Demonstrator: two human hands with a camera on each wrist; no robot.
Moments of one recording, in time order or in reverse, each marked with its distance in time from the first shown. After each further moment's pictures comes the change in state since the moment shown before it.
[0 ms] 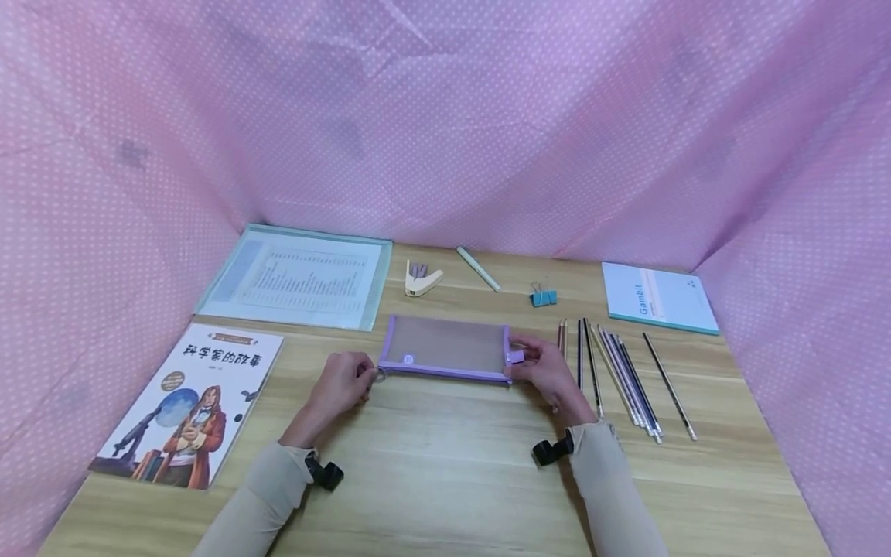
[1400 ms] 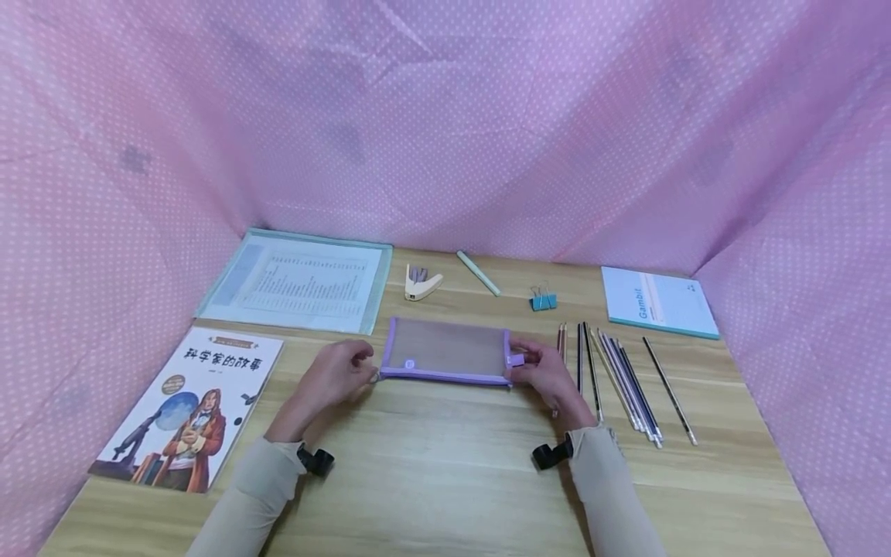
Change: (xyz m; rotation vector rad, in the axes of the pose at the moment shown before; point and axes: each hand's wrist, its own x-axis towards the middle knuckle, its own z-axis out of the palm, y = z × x) left_hand 0.007 0.005 -0.023 0.176 0.000 0.131; right_hand 0.000 -0.001 -0.001 0.003 -0.004 -0.005
